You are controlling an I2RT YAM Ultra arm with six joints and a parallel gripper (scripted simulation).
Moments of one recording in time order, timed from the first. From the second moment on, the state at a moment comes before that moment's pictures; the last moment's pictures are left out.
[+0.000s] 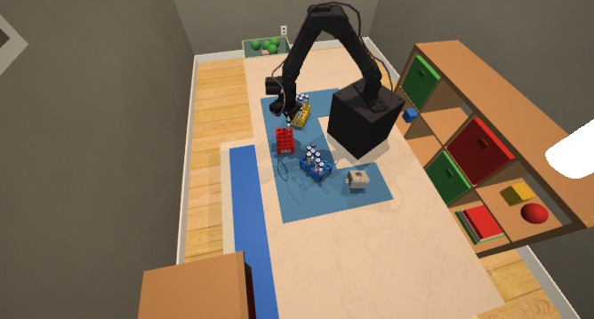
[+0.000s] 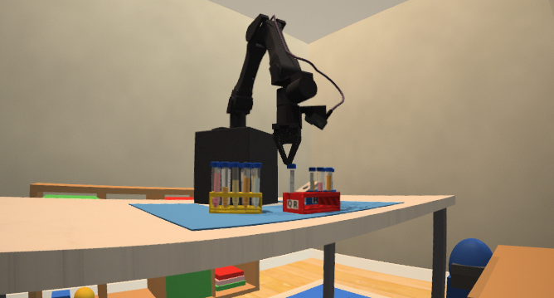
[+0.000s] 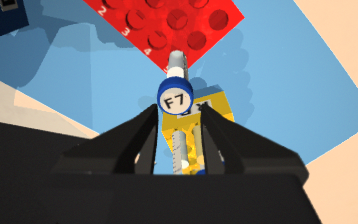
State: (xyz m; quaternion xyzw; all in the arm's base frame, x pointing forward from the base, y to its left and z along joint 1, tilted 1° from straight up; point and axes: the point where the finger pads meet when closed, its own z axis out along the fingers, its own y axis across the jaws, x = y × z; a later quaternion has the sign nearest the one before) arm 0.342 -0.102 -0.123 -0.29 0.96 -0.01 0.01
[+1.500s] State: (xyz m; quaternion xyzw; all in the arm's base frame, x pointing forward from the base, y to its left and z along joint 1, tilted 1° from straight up) arm 0.298 -0.059 -0.079 -0.09 1.00 0.00 -0.02
